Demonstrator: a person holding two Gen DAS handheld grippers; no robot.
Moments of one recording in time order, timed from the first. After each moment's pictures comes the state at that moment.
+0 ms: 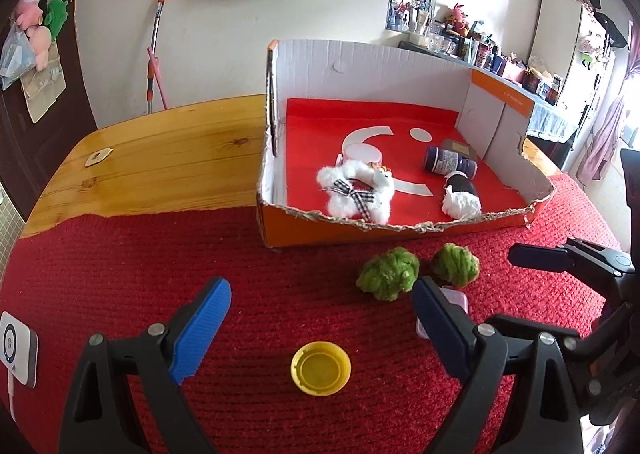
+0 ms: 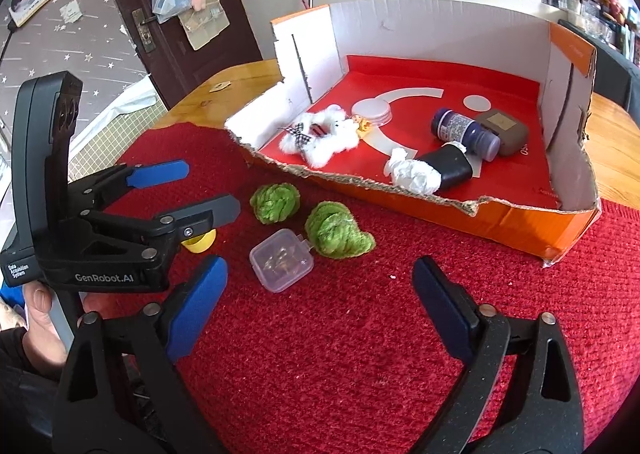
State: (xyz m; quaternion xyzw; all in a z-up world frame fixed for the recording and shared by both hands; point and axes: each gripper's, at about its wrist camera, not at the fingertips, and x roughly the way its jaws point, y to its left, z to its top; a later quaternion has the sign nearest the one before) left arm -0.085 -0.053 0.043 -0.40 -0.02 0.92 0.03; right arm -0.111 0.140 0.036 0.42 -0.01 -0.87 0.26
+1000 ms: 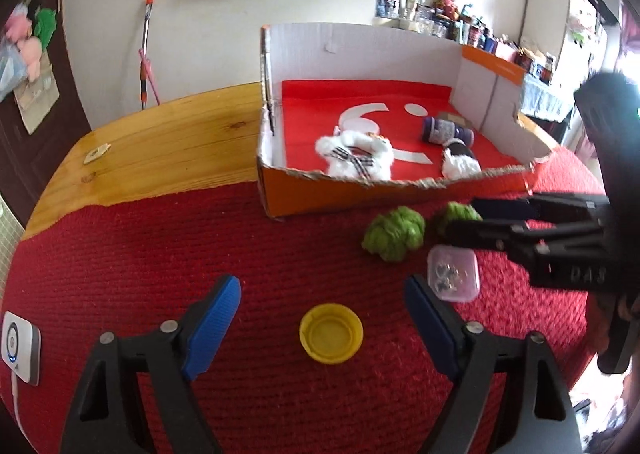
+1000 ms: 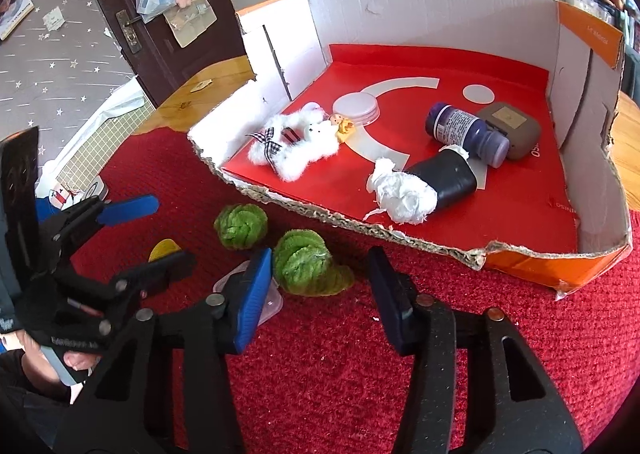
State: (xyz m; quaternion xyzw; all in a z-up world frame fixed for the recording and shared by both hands) left arm -0.068 -0.053 0.028 -0.41 0.01 0.91 0.04; right arm -0.145 0.139 0.022 0.44 -0.02 -0.86 0.25
